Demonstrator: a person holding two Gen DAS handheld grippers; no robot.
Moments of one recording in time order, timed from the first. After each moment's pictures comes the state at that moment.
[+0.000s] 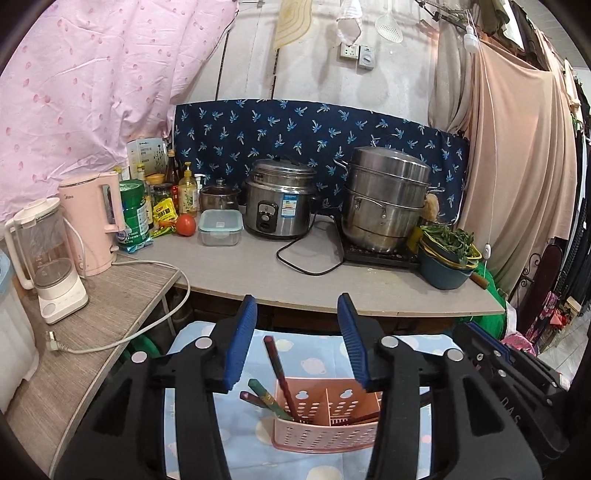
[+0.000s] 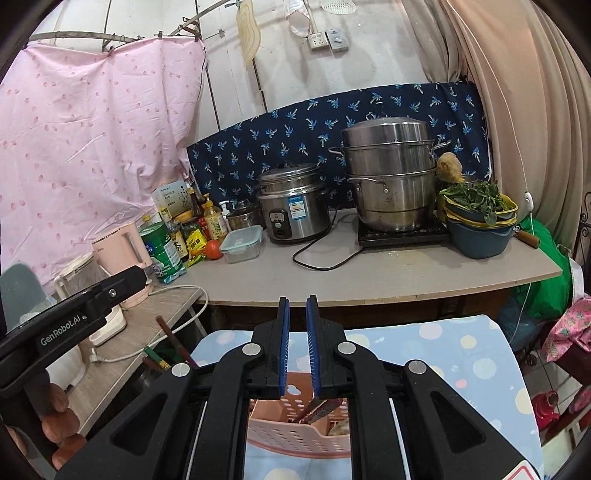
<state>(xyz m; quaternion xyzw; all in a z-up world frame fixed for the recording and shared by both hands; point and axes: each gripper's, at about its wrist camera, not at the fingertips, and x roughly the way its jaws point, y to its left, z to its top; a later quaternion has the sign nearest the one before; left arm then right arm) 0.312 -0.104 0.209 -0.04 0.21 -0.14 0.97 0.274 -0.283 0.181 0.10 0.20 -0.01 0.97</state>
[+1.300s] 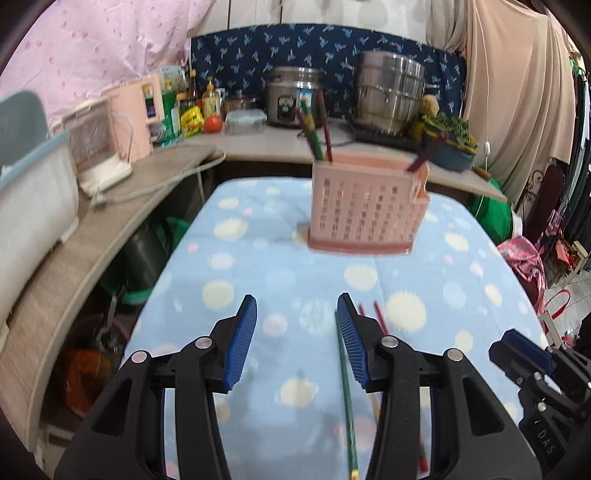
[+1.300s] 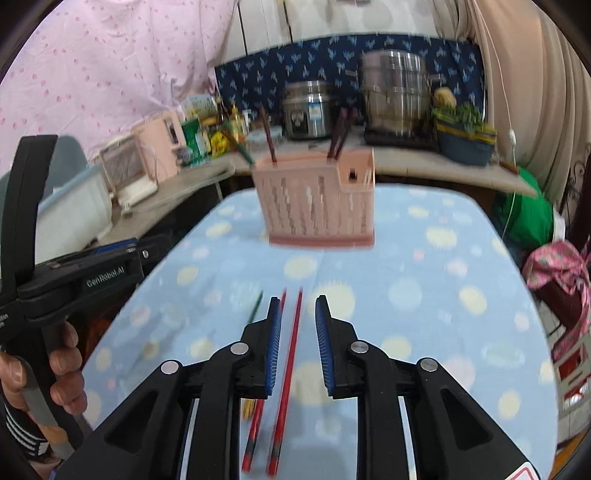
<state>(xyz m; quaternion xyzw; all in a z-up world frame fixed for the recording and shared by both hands) 0.136 -0.041 0.071 0.01 0.35 -0.12 0.93 0.052 -0.214 0.055 0.06 0.34 0.01 0.94</state>
